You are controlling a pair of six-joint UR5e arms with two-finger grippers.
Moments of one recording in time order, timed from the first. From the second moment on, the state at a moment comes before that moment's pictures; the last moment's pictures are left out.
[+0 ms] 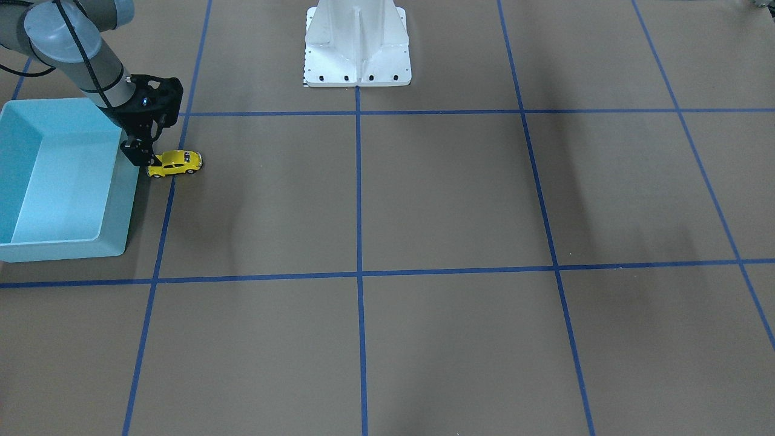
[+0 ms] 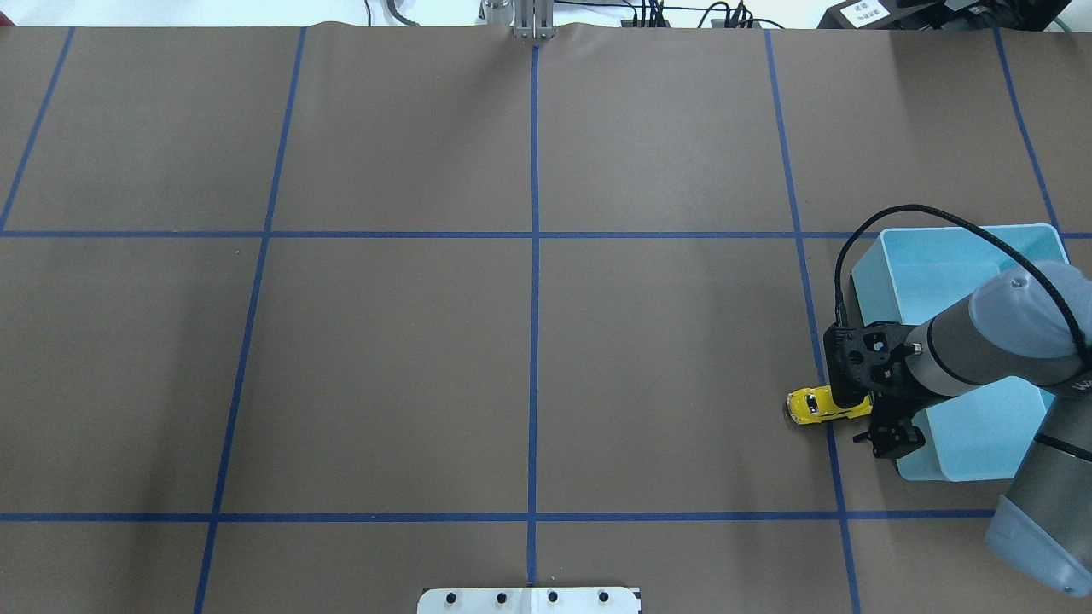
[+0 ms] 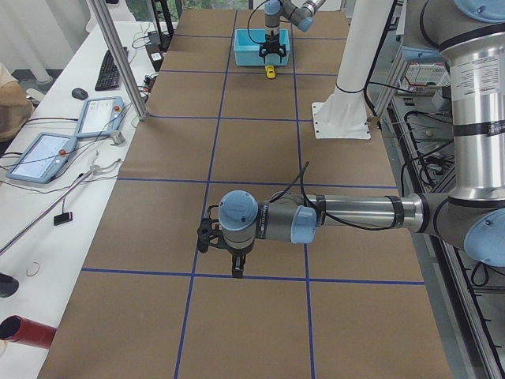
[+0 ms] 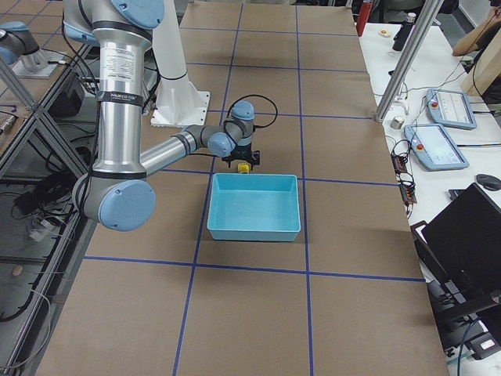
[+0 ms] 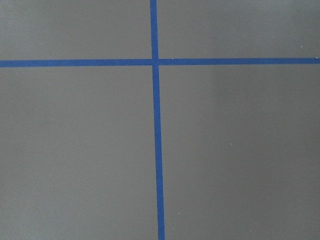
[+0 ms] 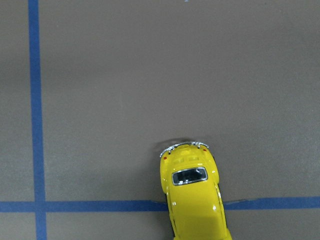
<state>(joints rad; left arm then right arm) -1.56 -1.40 -1.74 -1.66 -2.46 -0.03 0.61 -1.64 2.01 -1.27 2.03 -0.43</state>
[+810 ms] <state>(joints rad) -1.56 -1.39 -1.73 -1.66 -2.46 -0.03 0.60 -1.57 1.94 -1.26 2.00 -0.43</state>
